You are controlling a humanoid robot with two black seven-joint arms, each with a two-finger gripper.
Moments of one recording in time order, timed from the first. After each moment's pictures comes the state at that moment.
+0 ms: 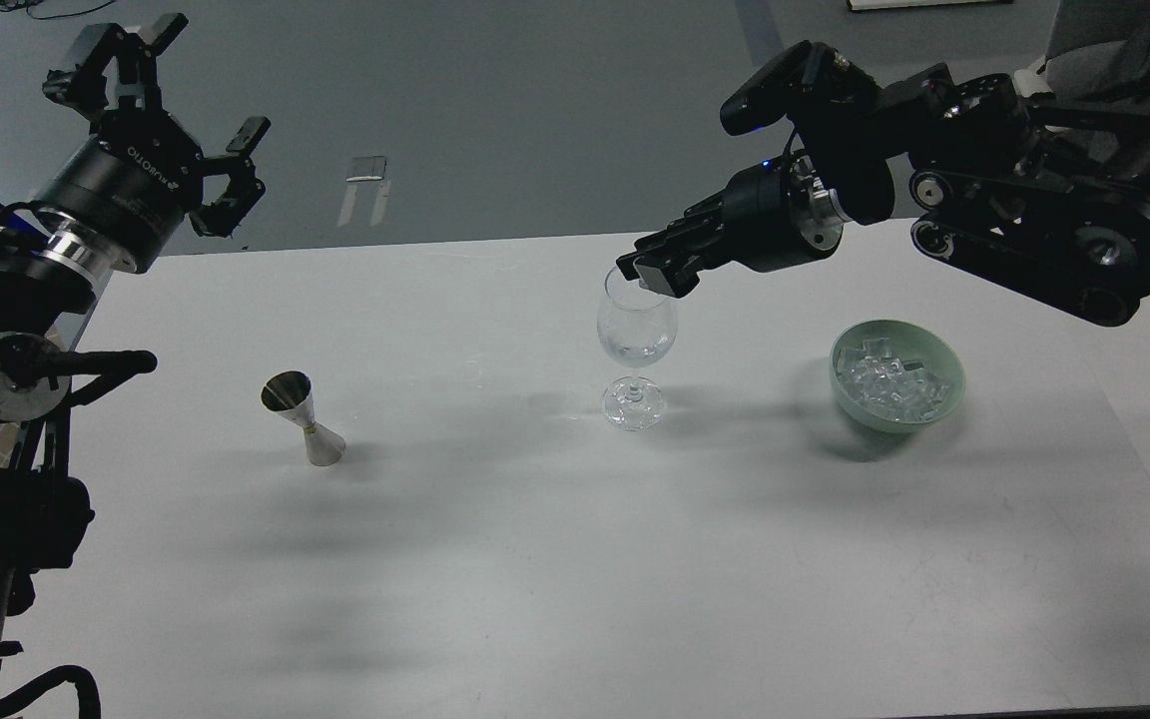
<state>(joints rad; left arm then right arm) -0.44 0.30 -1.65 -1.33 0.70 -0.38 0.24 1.40 -0.41 0.07 1.12 -1.60 0.49 0.33</state>
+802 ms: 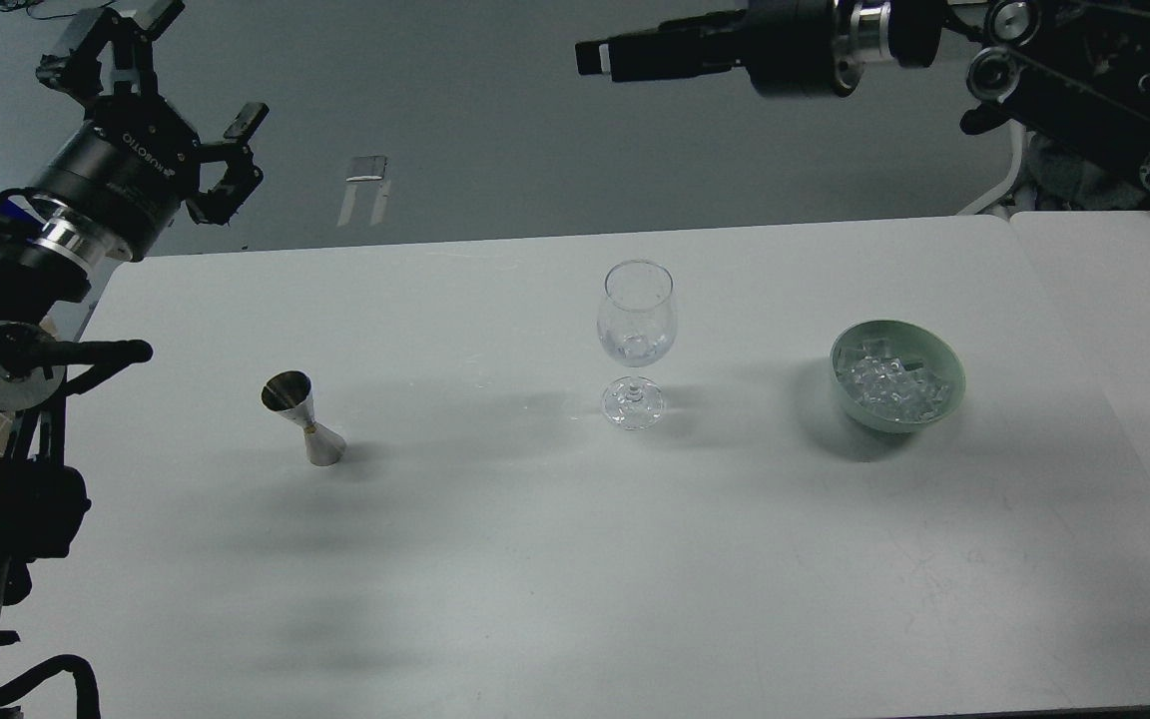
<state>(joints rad) -0.48 0.30 -1.65 -1.30 0.70 -0.40 0.24 1.48 -0.44 0.29 0.93 -1.09 0.41 0.31</state>
